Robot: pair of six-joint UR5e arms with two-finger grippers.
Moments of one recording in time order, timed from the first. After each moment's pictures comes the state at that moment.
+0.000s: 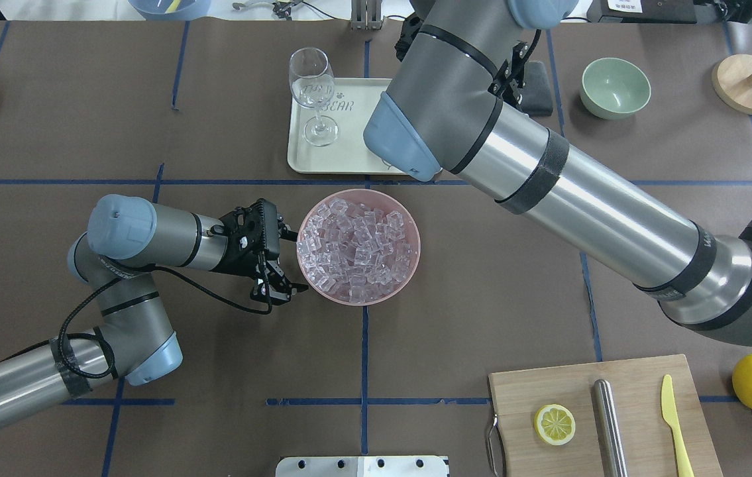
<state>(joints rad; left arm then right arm) -0.54 -2.04 -1.40 -2.75 -2.00 -0.04 0.80 -0.50 1.43 -2.42 1.81 -0.14</state>
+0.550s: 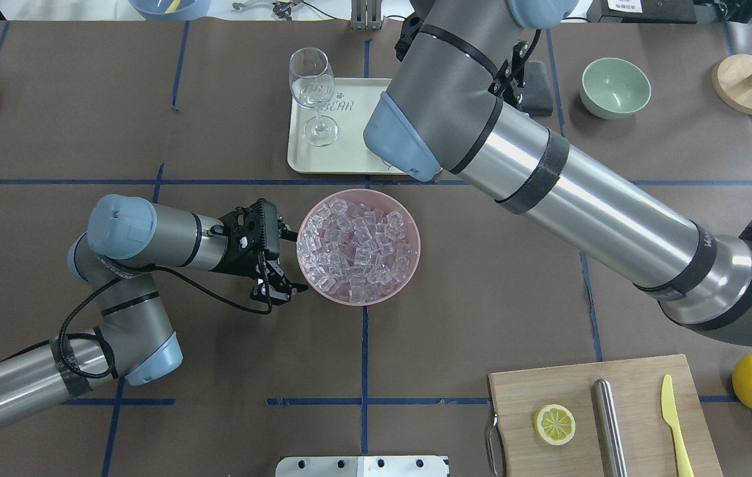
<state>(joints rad) -0.54 -2.04 -1.40 -2.75 -2.00 -0.04 0.80 -0.50 1.43 -2.42 1.81 -0.15</state>
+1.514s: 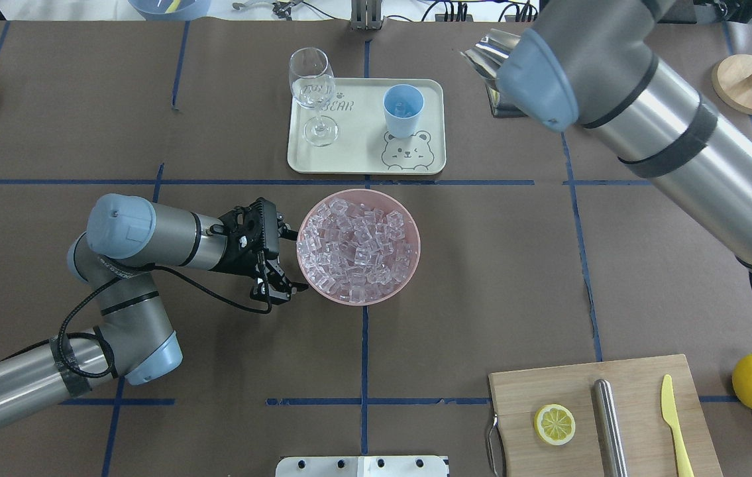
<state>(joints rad) -0.54 -2.04 -1.40 -2.75 -2.00 -0.04 0.99 -0.70 1.69 -2.42 2.12 0.06</state>
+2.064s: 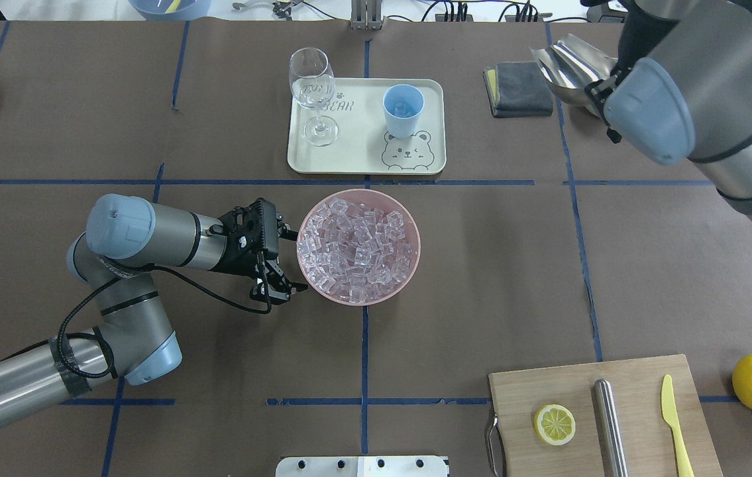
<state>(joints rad) -0.54 -2.04 -1.40 -2.75 -2.00 -0.04 1.05 -0.95 1.93 -2.41 2.20 0.28</state>
